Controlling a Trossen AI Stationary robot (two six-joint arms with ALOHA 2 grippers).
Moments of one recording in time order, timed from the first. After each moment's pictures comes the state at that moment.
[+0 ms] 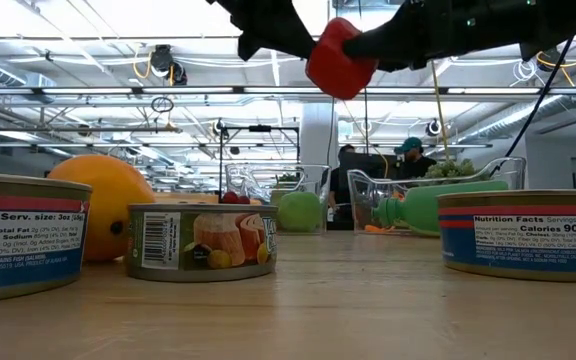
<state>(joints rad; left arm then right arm) -0.04 1.62 1.38 -0.39 -0.13 -0.14 0.09 1.23 0.55 0.60 0.24 -0.28</state>
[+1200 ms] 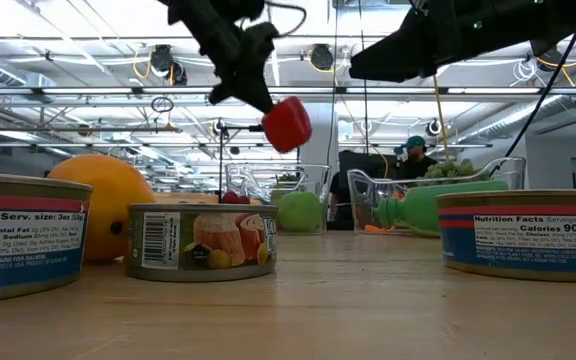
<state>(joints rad) 0.38 1.63 1.45 -0.67 0.13 -0.22 0.11 1.18 0.55 0.46 0.31 -0.19</state>
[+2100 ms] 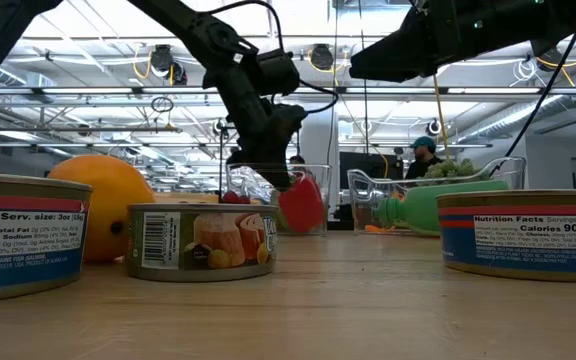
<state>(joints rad) 0.38 1.94 1.45 -0.58 0.18 -0.25 0.11 1.18 0.55 0.46 0.31 -0.19</state>
